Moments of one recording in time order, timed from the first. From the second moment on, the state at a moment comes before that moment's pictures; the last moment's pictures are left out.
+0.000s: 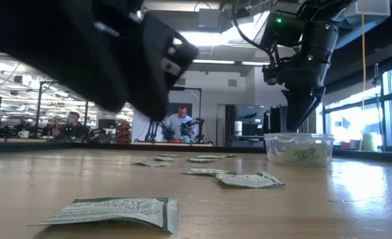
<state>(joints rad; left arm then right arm) -0.52 1.91 1.10 0.05 0.06 0.01 -0.11 1.44 0.86 -0.67 0.14 0.45</state>
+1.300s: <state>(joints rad) -0.49 2.05 1.16 0.01 0.03 0.05 -0.11 1.44 0.86 -0.67 0.14 0.49</state>
